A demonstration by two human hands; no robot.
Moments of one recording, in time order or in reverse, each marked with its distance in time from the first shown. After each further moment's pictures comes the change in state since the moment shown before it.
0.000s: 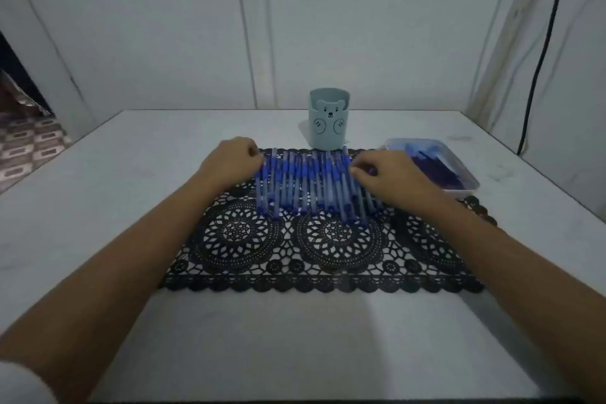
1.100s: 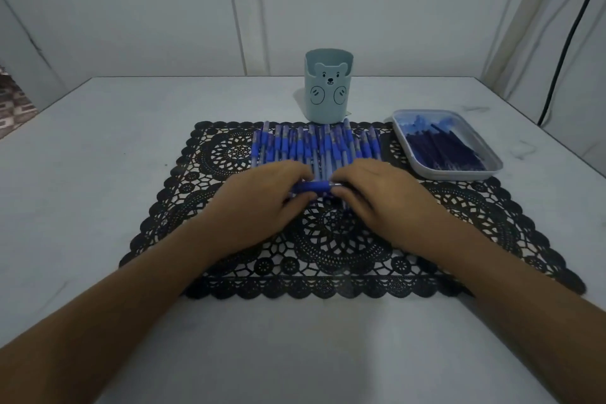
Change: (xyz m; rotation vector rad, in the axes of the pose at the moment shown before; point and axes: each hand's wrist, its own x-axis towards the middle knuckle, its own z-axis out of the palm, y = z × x) left_hand -0.074 0.038 0.023 0.083 -0.002 0.584; right_hand -0.031 -0.013 0.026 -0.109 0.071 -0.370
